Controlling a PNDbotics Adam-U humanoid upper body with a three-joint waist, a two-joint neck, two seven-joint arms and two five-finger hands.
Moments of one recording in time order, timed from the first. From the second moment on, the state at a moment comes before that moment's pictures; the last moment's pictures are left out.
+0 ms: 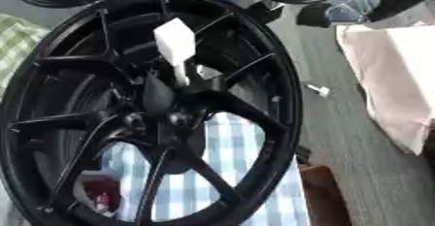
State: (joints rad) left arm -0.15 0.41 0.18 -1.90 0.32 0.07 0.36; right arm -0.68 -1.29 0.12 -1.99 -0.07 -0.10 0.38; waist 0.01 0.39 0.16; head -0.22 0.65
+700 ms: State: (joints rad) left arm -0.14 0.41 0.18 -1.89 0.32 0.07 0.35; right arm -1.04 -1.04 0.38 -1.78 0.04 -0.08 0.66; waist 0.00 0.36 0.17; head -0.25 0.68
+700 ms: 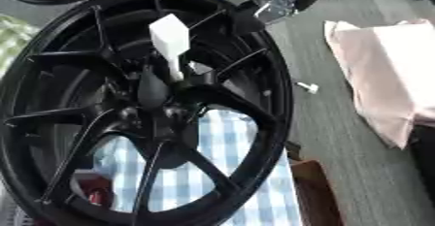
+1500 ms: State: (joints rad) left arm -0.14 0.41 0.18 -1.89 0.32 0.07 0.35; right arm -1.18 -0.86 0.47 -1.56 0.09 -0.15 0.79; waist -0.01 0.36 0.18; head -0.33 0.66
